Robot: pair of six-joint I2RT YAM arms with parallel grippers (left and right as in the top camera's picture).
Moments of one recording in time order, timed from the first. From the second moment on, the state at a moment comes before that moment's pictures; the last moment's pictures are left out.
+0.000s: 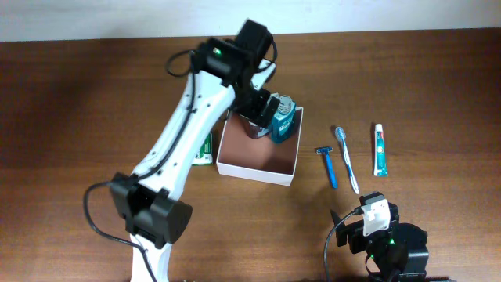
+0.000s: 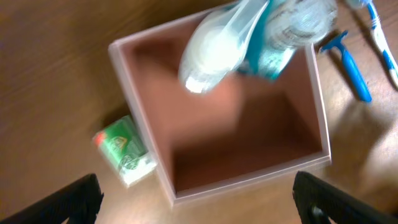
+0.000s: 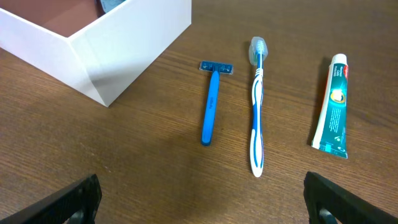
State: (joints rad) left arm -0.52 2.12 2.37 -1.57 0.01 -0.02; right arm 0.01 0.01 0.17 -0.72 -0.23 -0.18
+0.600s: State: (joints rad) left arm -0.09 1.45 2.26 -1.69 -0.17 -0.07; right arm 0.01 0.01 0.17 -0.72 -0.23 -0.18
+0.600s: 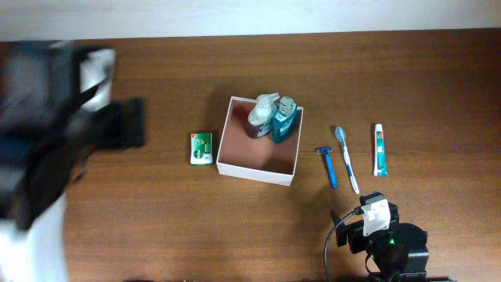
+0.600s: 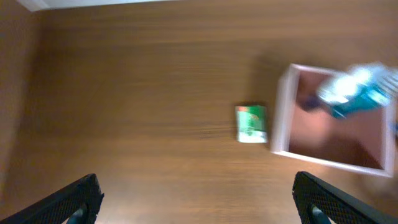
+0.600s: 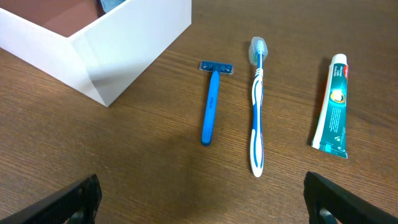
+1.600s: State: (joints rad) left arm -0.03 1.73 1.54 -1.12 0.10 -0.08; right arm 0.01 0.01 0.17 -0.72 -0.23 -0.18
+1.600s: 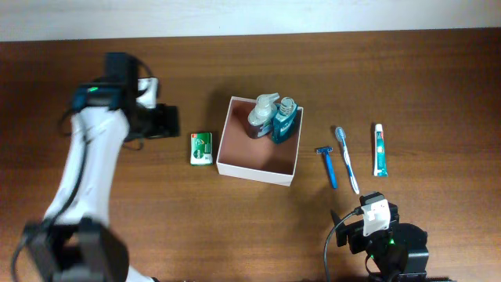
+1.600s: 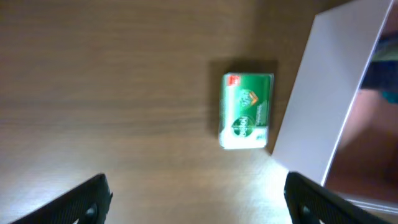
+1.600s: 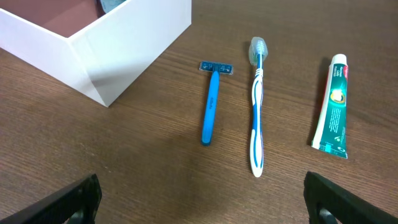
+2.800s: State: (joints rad) left arm -0.22 2.14 1.55 -1.08 0.05 -0.12; right arm 0.01 0.01 0.17 -0.72 -0.23 -0.18
